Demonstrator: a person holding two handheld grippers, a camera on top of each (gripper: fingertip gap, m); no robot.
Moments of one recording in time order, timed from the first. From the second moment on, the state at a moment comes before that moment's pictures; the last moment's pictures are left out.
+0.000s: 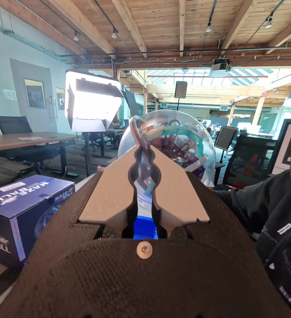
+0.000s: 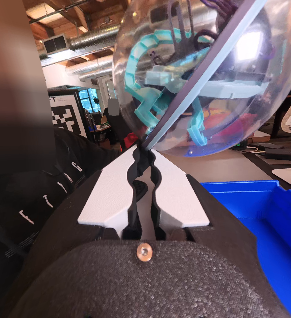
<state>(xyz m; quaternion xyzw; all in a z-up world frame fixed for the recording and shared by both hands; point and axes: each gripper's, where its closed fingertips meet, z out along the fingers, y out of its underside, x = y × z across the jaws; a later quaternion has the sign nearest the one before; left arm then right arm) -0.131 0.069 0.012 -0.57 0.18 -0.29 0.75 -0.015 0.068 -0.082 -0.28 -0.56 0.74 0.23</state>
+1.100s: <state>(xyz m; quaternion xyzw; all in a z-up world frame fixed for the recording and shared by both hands) -0.099 0.138 -0.113 -0.61 0.23 -0.33 0.68 -0.024 0.145 -0.114 -0.32 -0.59 0.64 0.37</state>
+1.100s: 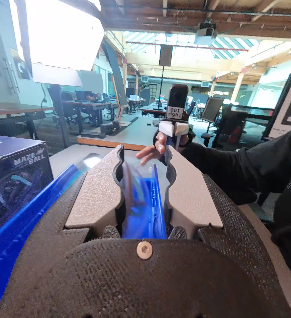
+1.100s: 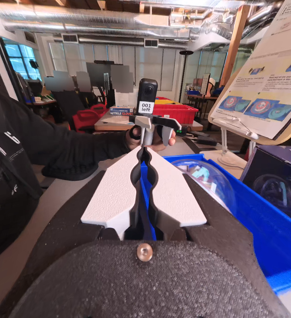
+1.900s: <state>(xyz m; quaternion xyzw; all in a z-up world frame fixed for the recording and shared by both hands) -0.162 0.182 -0.188 -0.81 0.23 -0.18 0.51 -0.065 0.242 -0.229 -0.68 -0.57 0.41 0.23</state>
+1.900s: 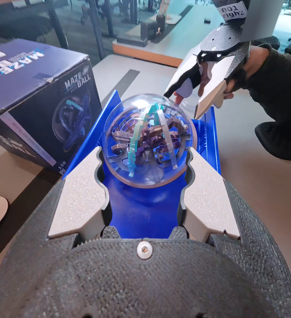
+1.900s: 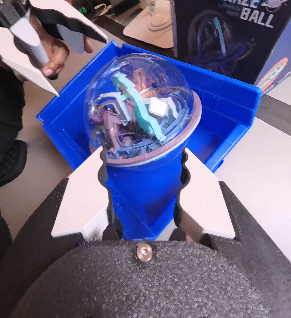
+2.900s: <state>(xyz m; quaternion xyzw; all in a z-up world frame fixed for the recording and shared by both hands) -0.131 0.200 -0.246 -0.89 0.28 -0.23 0.29 -0.055 0.249 -0.189 -0.58 -0.52 0.58 0.24</state>
